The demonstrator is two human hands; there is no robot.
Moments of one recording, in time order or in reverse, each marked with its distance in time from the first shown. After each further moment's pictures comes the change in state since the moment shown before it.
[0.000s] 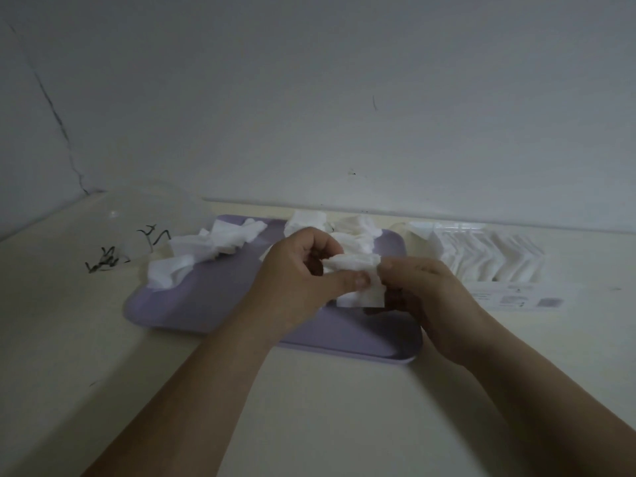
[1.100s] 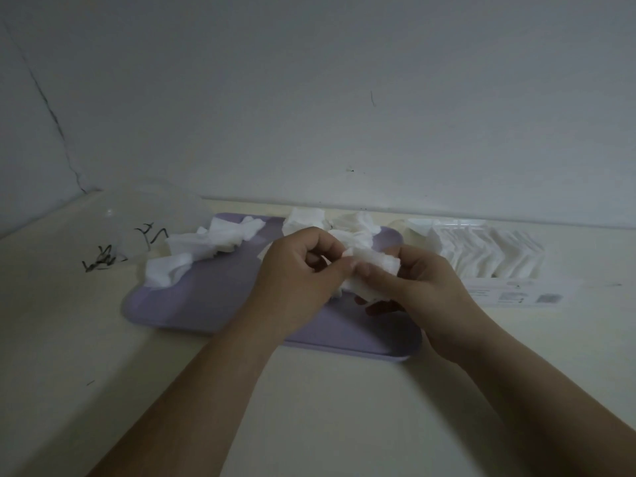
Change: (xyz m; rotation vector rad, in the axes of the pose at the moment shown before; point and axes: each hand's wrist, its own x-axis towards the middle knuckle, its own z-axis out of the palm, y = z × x) left_hand -0.004 0.008 0.006 0.105 0.094 0.030; right_hand 0.000 0.002 0.007 -0.111 0.138 -0.015
